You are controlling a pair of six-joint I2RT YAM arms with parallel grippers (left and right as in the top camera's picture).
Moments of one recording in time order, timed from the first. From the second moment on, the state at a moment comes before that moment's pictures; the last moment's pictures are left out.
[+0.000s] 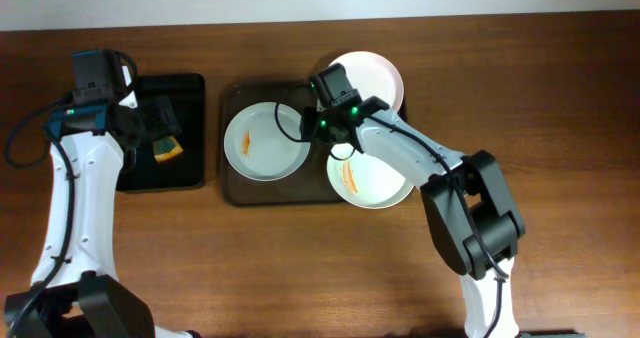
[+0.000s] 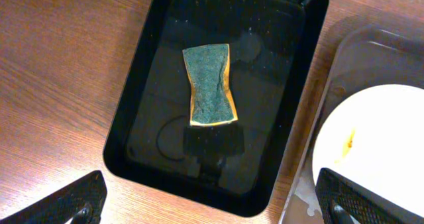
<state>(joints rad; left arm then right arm) 0.17 1.64 1.46 -0.89 -0.10 -0.16 0.52 2.16 1.58 -0.42 -0.16 0.55</state>
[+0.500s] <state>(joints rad) 0.17 1.67 1.46 -0.99 -0.11 -0.16 0.55 2.23 1.68 -0.51 -0.09 0.56</state>
